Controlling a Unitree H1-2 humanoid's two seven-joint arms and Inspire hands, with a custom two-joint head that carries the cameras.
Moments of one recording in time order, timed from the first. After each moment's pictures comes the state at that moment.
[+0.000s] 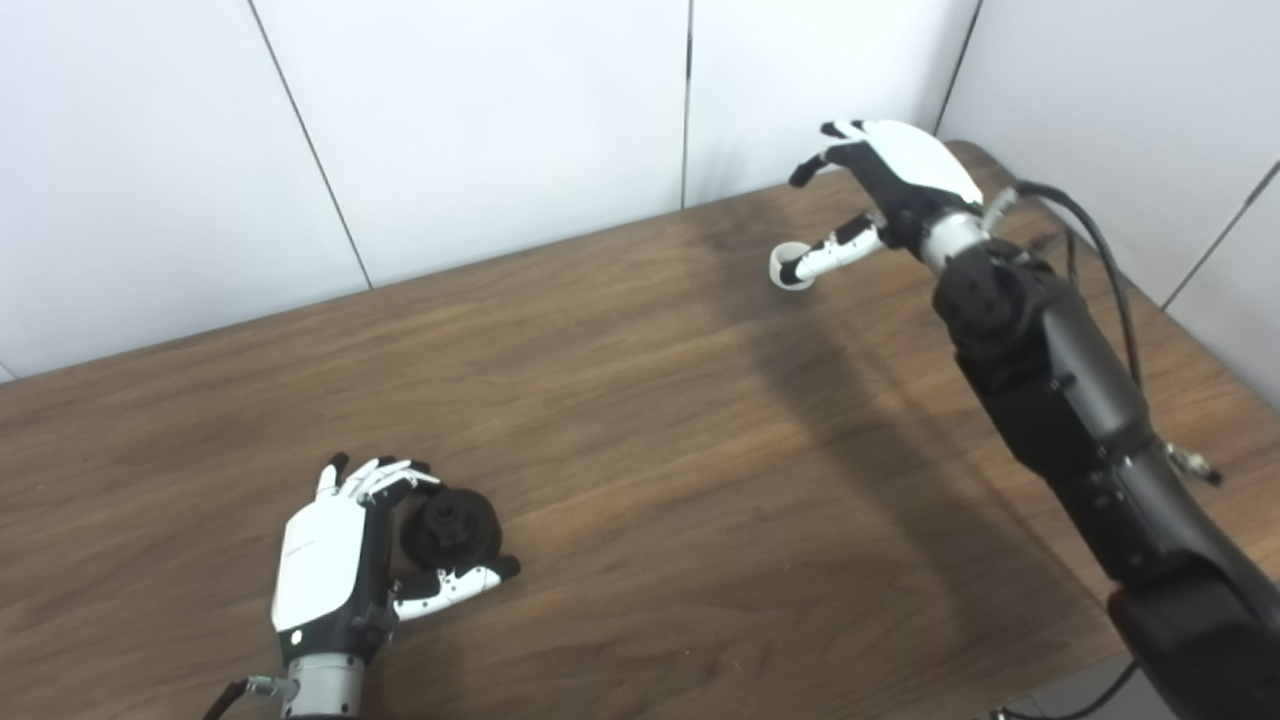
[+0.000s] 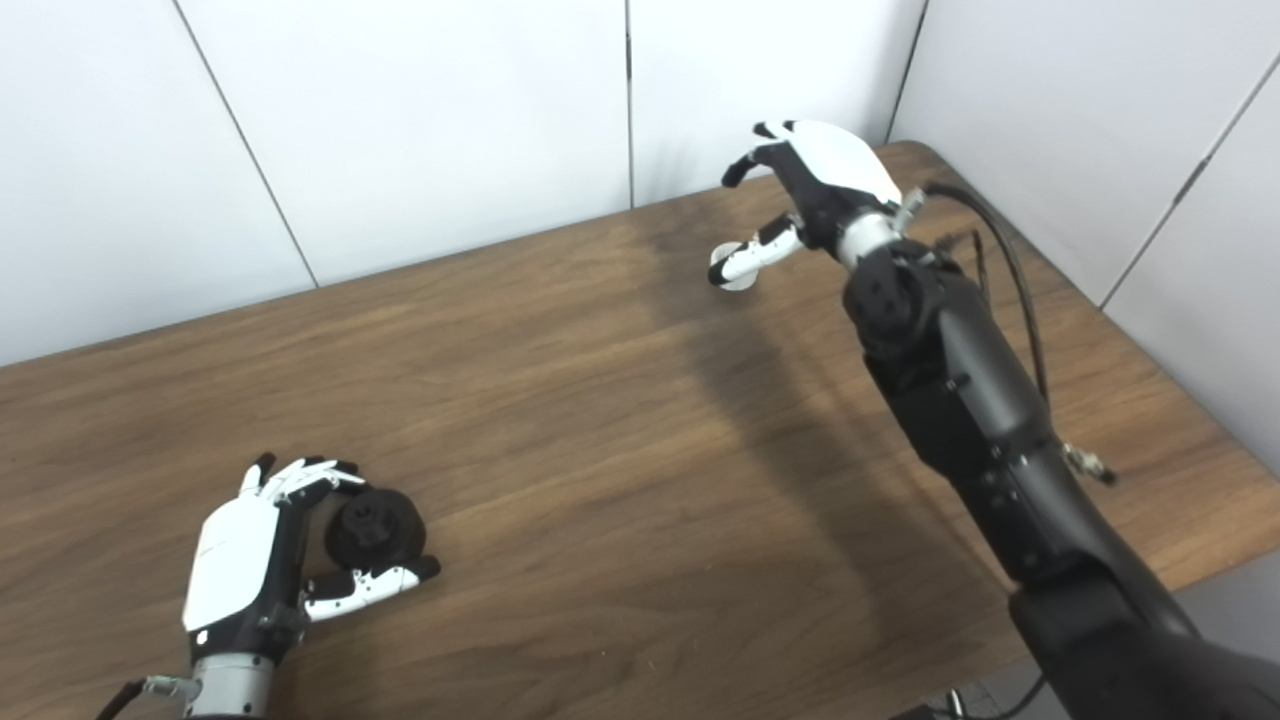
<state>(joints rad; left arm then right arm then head) -0.06 0.16 -0.34 -0.04 0.85 0.06 0.12 -0.44 -0.59 0.05 -0.10 -0.78 0.47 0.38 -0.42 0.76</state>
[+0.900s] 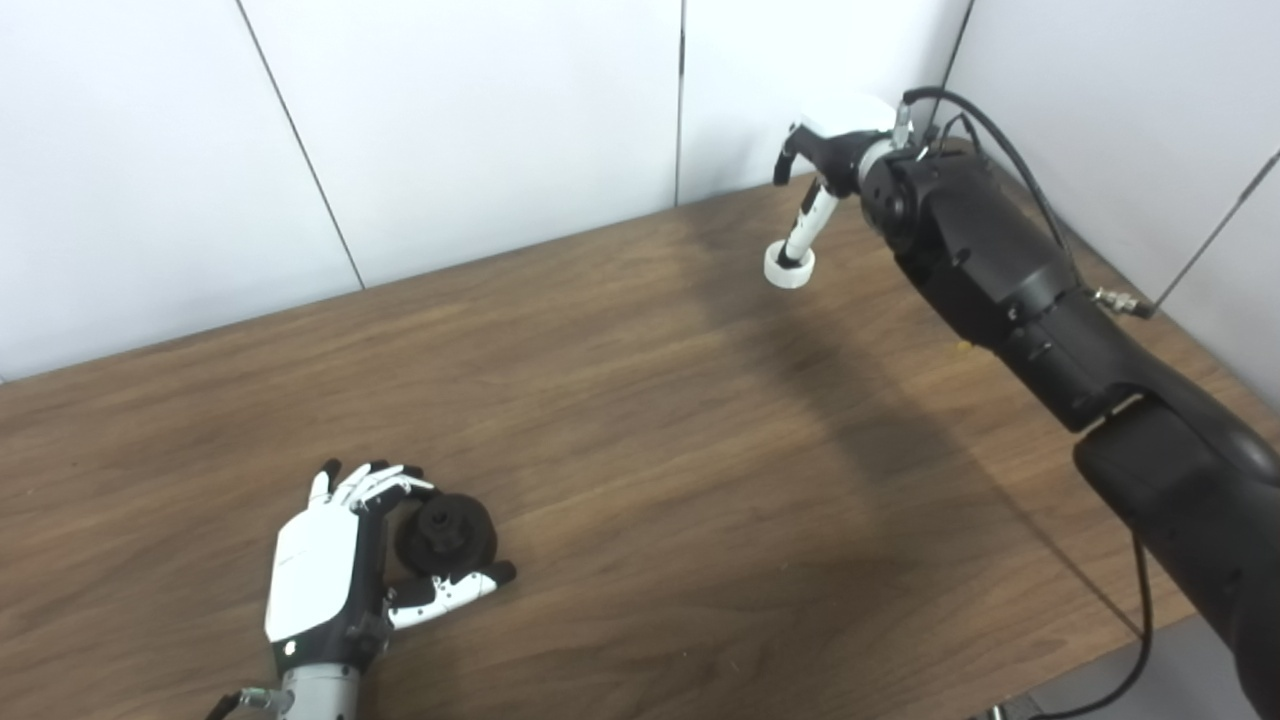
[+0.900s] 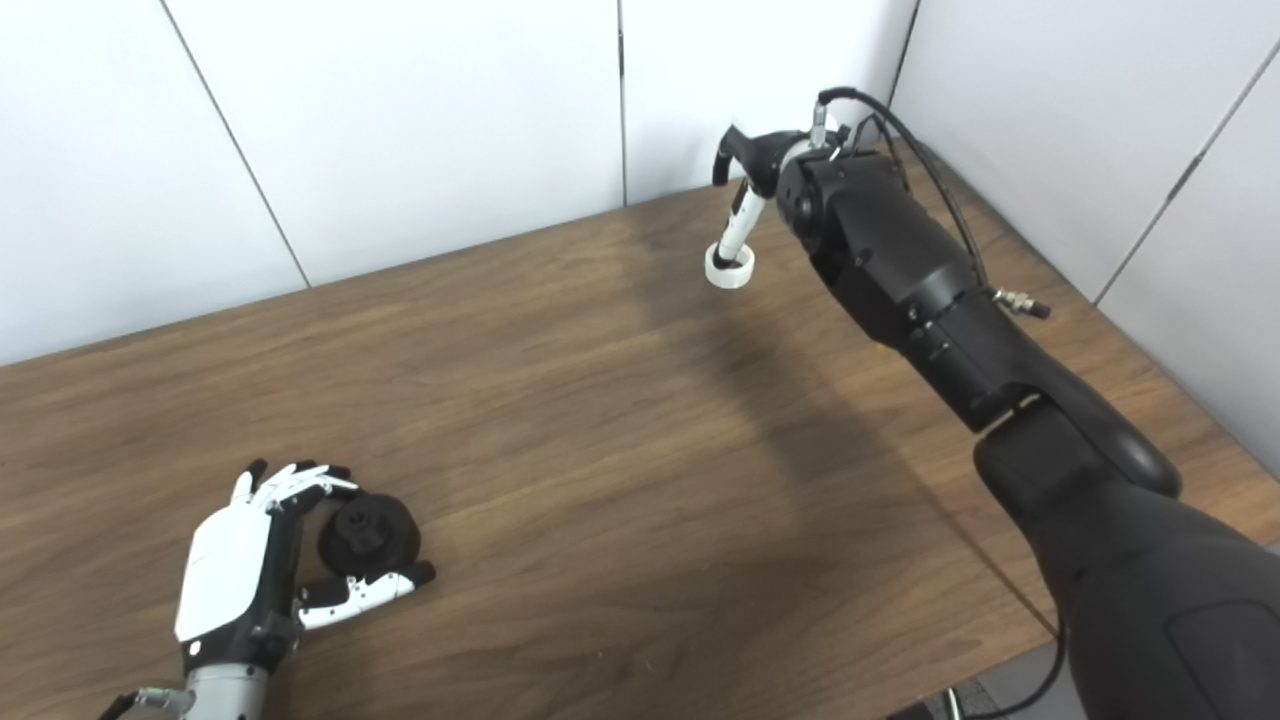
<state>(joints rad) -0.04 0.15 -0.34 -0.06 0.86 0.07 0.12 -0.72 -0.65 0.33 0.26 -0.93 0.47 0.56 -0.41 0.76</state>
